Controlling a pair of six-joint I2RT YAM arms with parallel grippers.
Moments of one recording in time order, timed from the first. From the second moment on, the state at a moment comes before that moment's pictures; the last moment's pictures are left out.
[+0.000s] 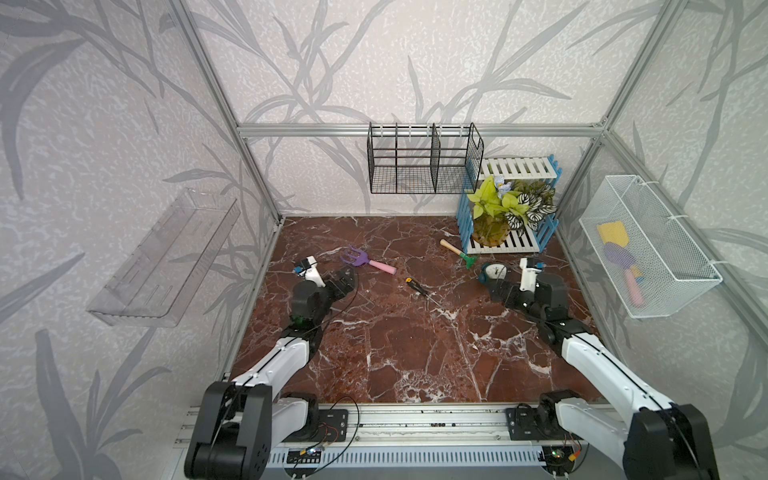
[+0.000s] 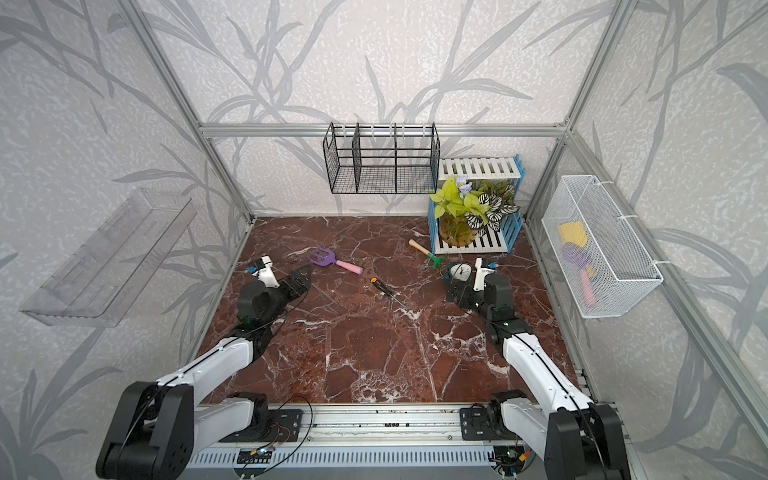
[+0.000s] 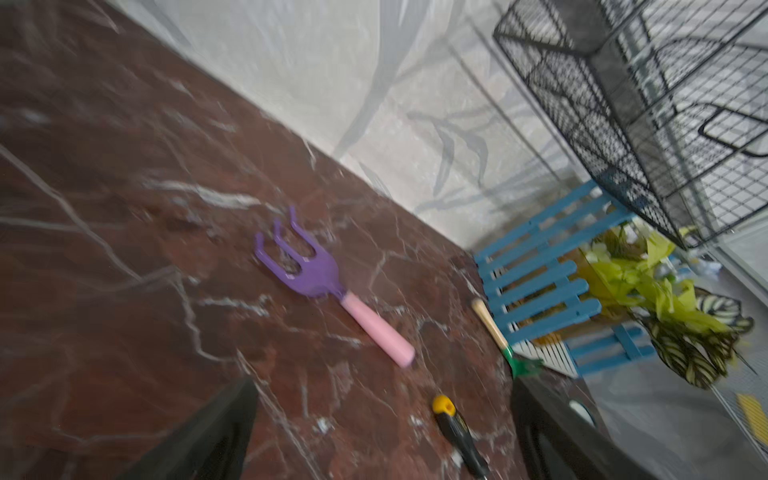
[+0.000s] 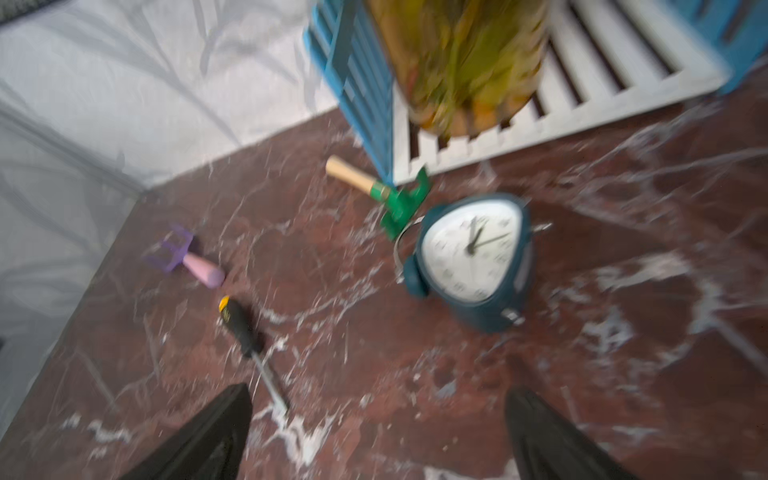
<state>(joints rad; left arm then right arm) -0.13 1.22 0.43 0.50 0.21 -0.69 0.20 1.12 0.58 -0.08 -0.22 0.39</state>
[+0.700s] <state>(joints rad) -0.33 1.42 0.57 0.47 0.28 -0.78 0.21 1.74 1.31 -0.75 0.23 0.83</state>
